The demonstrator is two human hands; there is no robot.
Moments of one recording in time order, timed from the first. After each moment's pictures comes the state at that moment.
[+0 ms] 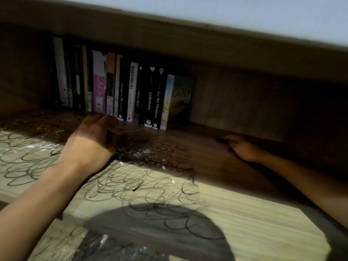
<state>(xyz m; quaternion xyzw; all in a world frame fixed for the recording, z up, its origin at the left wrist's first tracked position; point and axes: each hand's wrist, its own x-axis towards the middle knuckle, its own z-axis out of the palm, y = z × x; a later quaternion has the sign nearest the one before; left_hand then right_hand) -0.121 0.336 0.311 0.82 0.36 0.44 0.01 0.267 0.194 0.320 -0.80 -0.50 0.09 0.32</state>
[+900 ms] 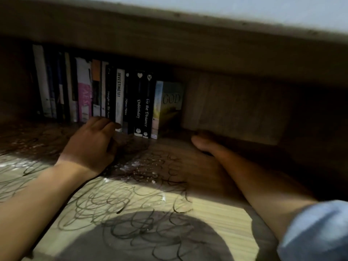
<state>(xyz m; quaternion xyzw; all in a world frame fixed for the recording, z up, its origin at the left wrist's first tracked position) -0.088 0.372 0.314 0.87 0.26 0.39 -0.14 0.239 0.287 0.325 -0.88 -0.43 0.01 0.18</state>
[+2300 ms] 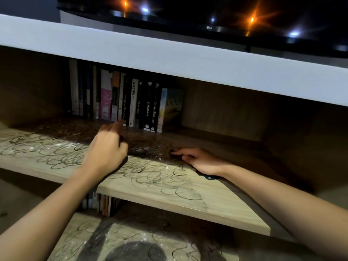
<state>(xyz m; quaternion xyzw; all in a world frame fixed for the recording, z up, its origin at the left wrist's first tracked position) -0.131 0.280 0.319 0.81 0.36 0.45 0.06 0.119 0.145 0.329 -0.72 -0.65 0.13 0.20</state>
